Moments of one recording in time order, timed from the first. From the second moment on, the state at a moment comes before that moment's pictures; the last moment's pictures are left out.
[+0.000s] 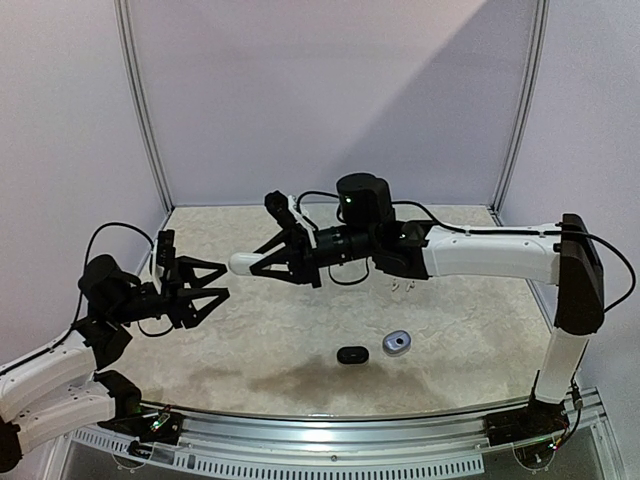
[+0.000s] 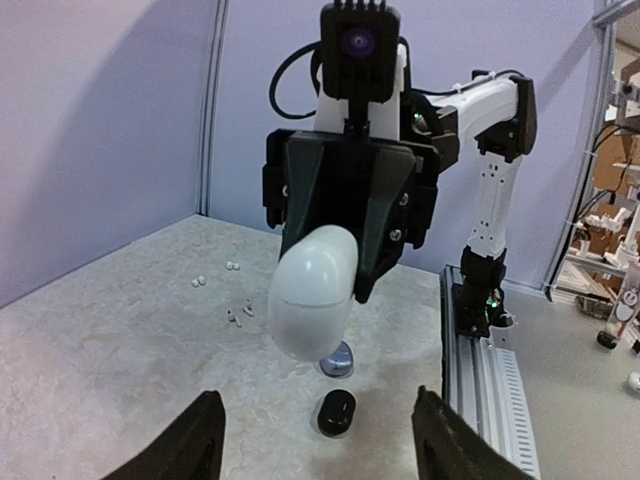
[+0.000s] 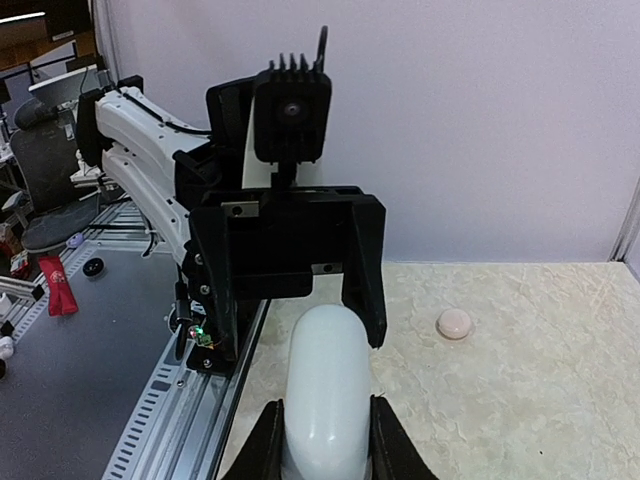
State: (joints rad) left arm -0.43 0.70 0.28 0.53 0.79 -0.22; right arm 1.01 1.86 1.47 0.21 -0.70 -0.04
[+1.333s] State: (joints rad) left arm -0.48 0.71 0.25 0.60 0.77 -0.21; right arm 1.03 1.97 1.59 0.17 -0.81 -0.11
